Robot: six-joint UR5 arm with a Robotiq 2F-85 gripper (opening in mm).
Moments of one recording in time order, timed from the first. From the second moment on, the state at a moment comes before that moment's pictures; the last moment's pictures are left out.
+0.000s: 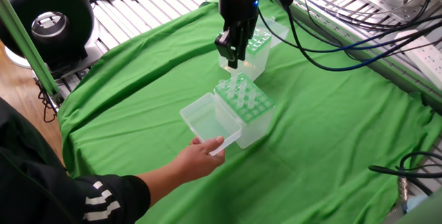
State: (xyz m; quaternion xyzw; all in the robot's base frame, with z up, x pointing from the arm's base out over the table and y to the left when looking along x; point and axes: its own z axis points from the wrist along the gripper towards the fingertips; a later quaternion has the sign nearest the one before) arm 0.479 0.051 0.195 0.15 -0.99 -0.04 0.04
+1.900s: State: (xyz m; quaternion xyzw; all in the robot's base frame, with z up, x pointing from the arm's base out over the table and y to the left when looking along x) arm 0.490 0.058 0.160 0.13 -0.99 -0.03 0.02
